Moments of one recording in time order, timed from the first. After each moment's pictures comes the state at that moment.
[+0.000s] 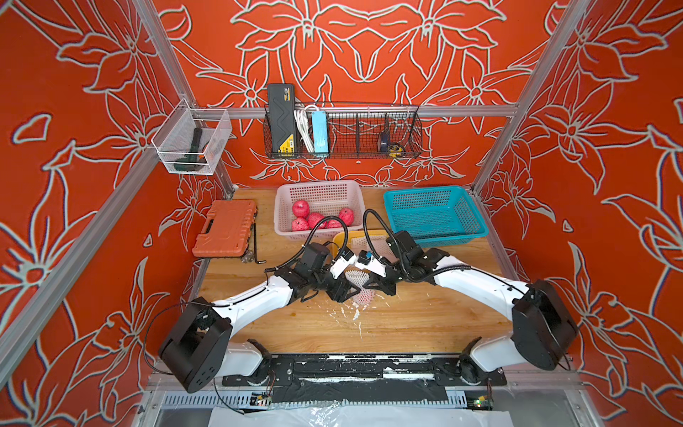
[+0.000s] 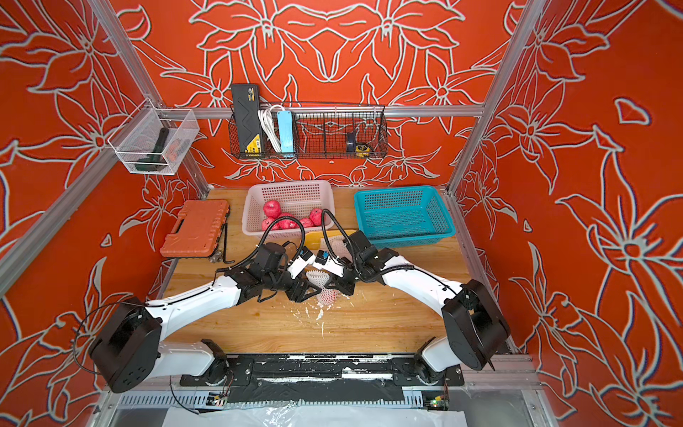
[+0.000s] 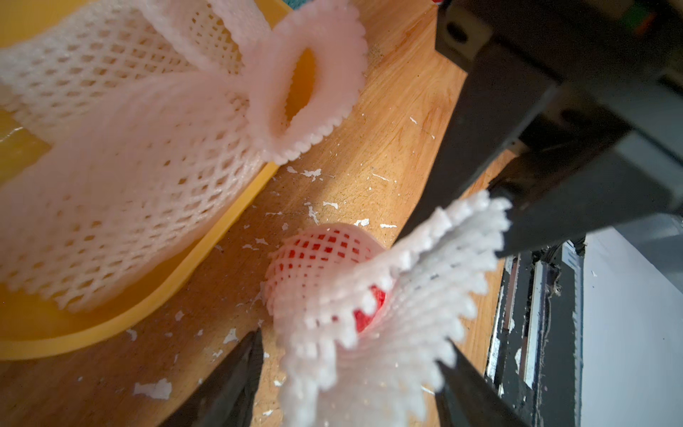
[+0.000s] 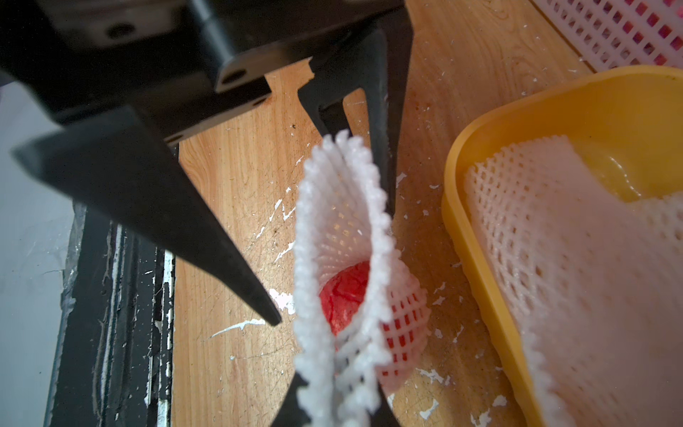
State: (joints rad) left arm -0.57 1.32 0.69 -0.13 0.55 -0.01; right arm 0.69 1.46 0.95 -0.48 -0.60 -0.48
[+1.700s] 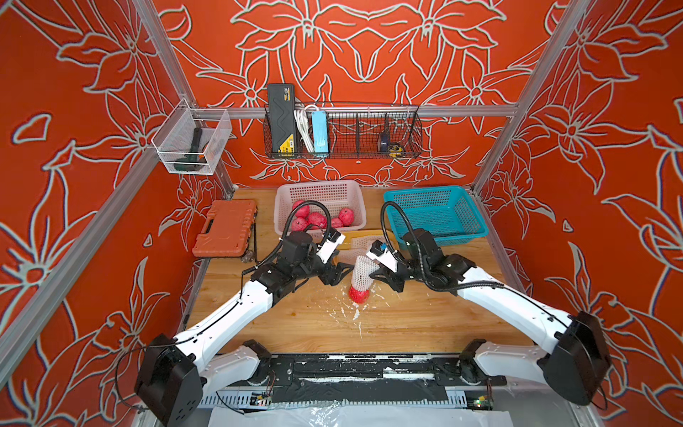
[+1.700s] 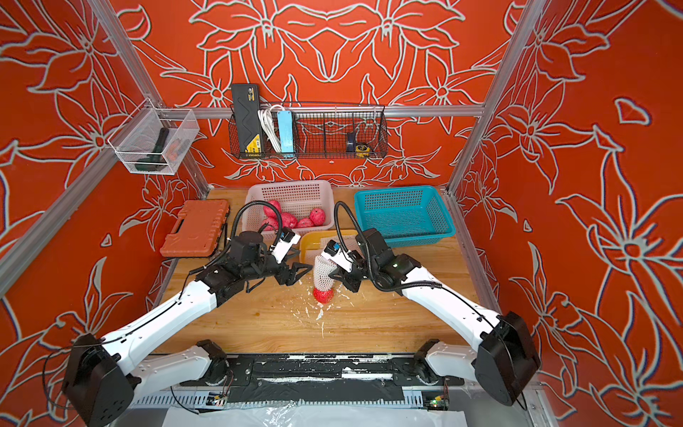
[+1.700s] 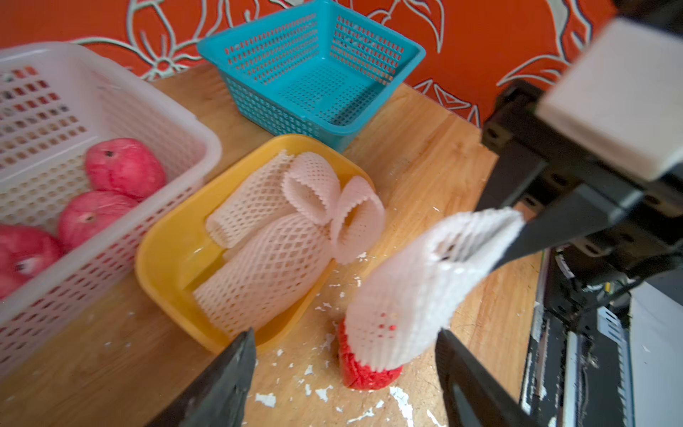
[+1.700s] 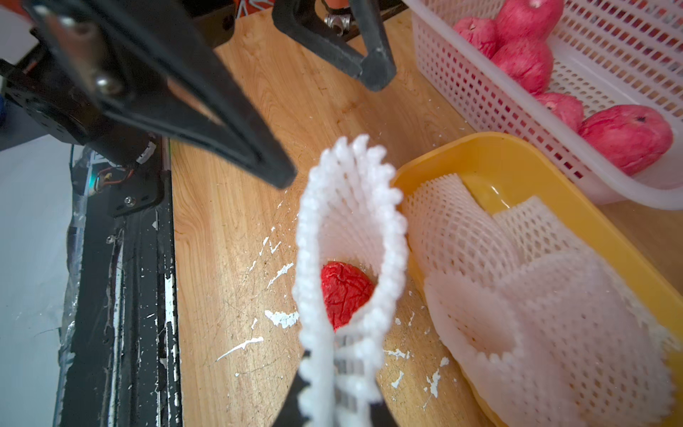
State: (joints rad) left arm -0.47 1.09 0.77 -0.19 0.42 0.02; right arm 0.69 1.21 0.91 -0.45 -0.50 -0.33
